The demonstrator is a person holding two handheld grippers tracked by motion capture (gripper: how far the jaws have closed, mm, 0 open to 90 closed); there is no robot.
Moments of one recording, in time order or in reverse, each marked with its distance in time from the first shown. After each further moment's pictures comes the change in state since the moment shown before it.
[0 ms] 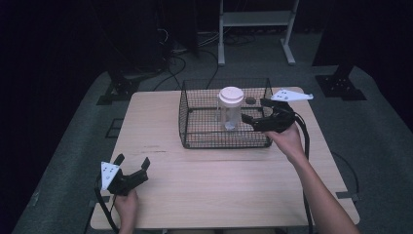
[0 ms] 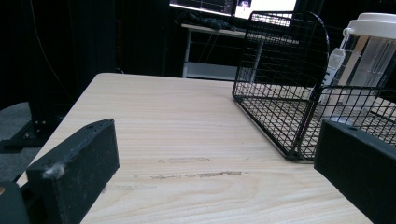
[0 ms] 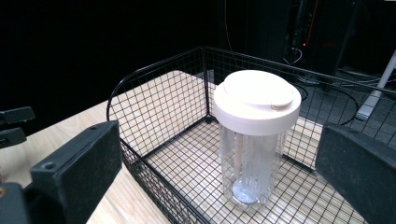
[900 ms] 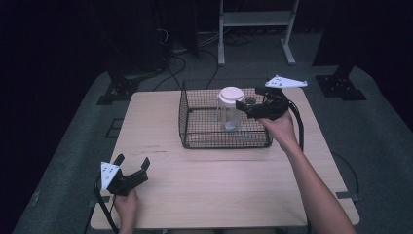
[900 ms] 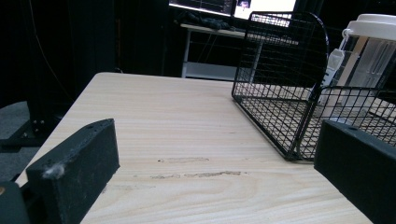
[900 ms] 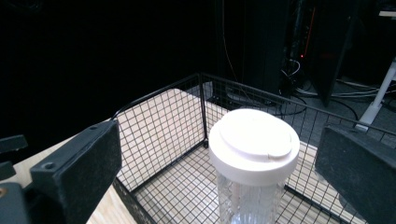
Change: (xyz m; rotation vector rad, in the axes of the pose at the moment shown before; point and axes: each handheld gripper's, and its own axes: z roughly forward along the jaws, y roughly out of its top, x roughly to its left) left arm 0.001 0.000 0.000 0.003 -0.002 -0.003; right arm -0.004 0.029 0.019 -0.037 -0.002 0.005
